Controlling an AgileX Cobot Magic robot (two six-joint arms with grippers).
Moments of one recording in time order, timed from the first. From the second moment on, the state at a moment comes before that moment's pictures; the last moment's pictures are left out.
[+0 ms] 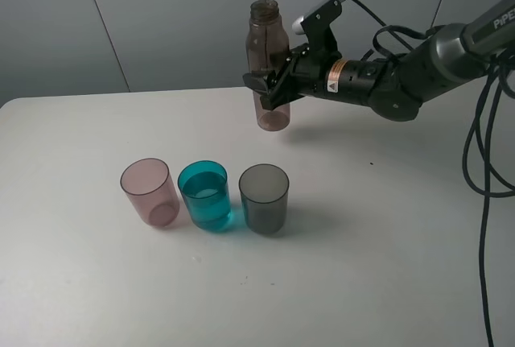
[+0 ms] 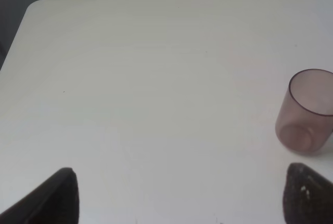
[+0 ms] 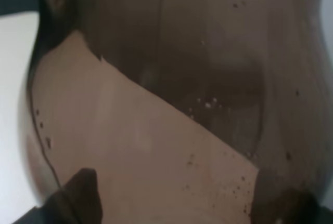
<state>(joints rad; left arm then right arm) -0.02 0.00 -0.51 0.02 1.08 -0.02 0.35 2.12 -1.08 -0.70 -0.75 0.36</state>
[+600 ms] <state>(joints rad) -0.02 0.00 -0.51 0.02 1.08 -0.02 0.35 2.23 -1.08 -0.56 -0.83 0.34</state>
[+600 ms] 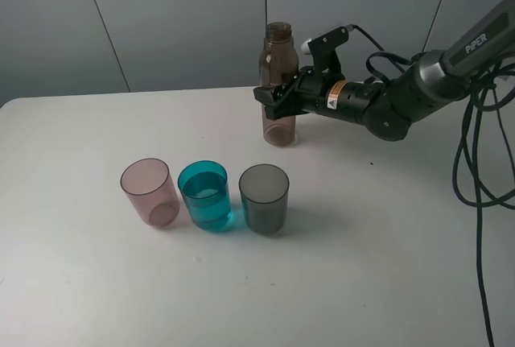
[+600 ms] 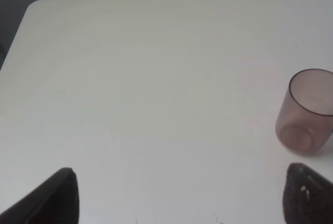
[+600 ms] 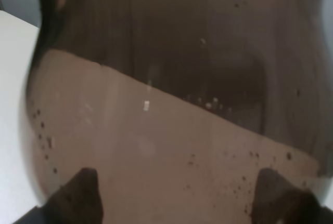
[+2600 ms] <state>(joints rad) -0.02 0.00 -0.51 0.02 1.08 -0.02 0.36 0.75 -0.75 -0.14 0.59 0.14</state>
